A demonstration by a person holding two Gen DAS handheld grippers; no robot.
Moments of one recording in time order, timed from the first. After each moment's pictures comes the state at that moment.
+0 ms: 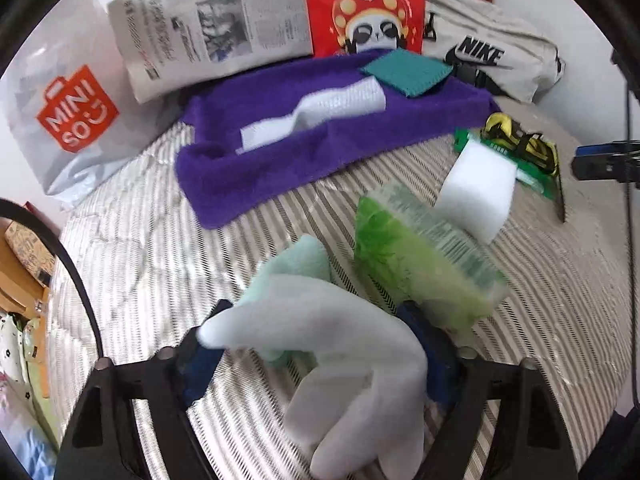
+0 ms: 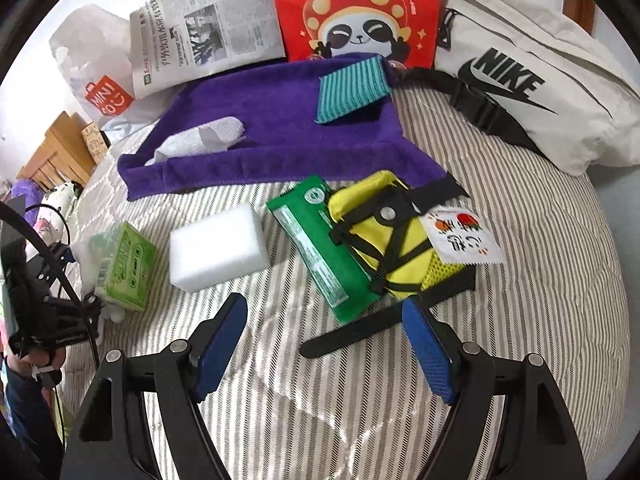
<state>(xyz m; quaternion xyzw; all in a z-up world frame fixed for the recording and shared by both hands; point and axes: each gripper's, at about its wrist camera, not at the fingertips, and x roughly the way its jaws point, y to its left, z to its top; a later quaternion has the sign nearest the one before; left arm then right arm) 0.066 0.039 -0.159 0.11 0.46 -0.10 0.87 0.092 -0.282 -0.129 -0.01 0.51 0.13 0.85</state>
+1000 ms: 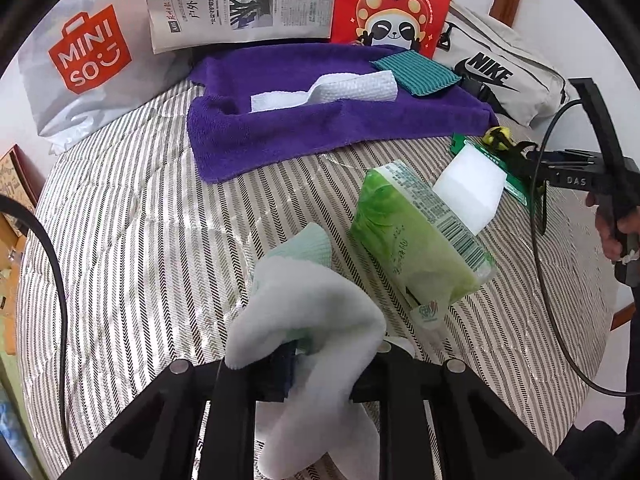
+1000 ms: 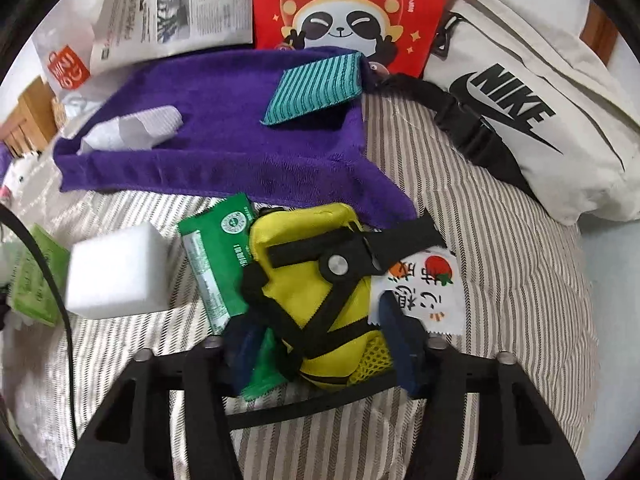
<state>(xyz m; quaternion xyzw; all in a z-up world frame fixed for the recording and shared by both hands) 0.055 0.063 -0.157 0.02 0.49 -0.11 0.86 0.152 -0.296 -0.158 -0.09 0.49 0.11 0.86</state>
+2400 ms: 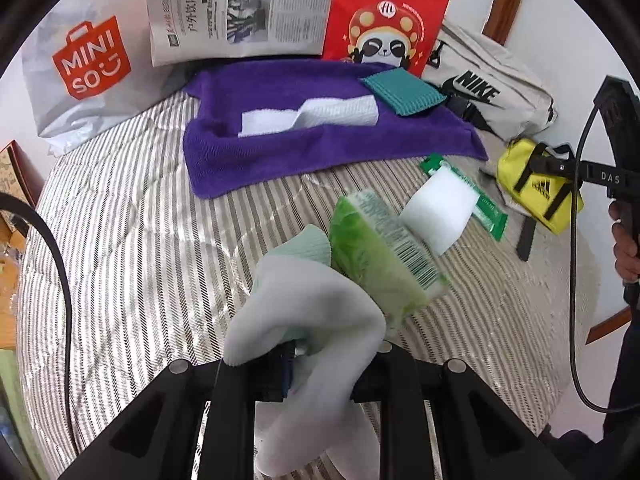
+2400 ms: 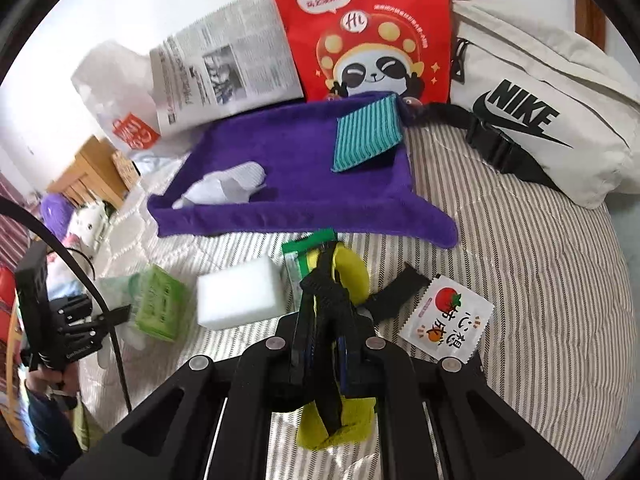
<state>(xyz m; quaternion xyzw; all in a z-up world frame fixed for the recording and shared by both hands) 0.048 0.065 -0.135 -0.01 0.48 -0.13 0.87 0.112 -0.299 -0.106 0.03 0.47 0.19 0.86</state>
